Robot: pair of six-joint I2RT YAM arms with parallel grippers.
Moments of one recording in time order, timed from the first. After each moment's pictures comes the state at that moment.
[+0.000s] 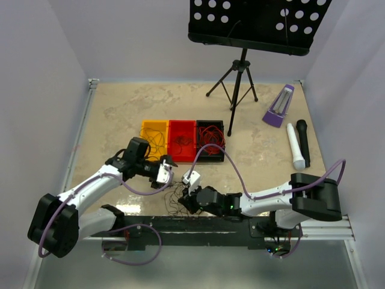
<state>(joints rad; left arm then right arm) -0.45 1.13 0.56 -0.34 0.90 1.15 1.41 1.44 0.50 0.48 0.32 0.49</state>
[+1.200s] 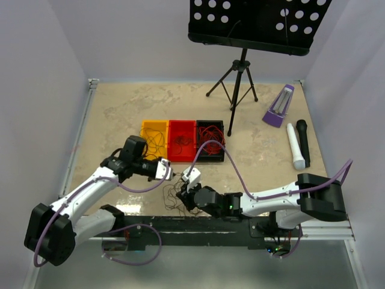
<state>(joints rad) -0.46 1.05 0.61 -0.45 0.92 1.08 1.45 1.40 0.57 0.40 0.46 0.47</state>
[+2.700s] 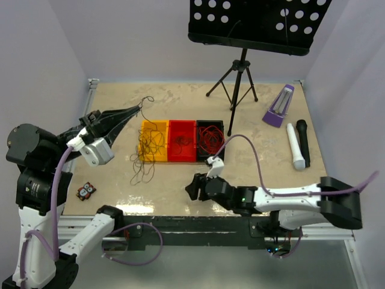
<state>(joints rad) -0.27 0.81 1.50 -0.40 0.82 0.63 1.31 1.30 0.50 0.16 0.49 0.94</state>
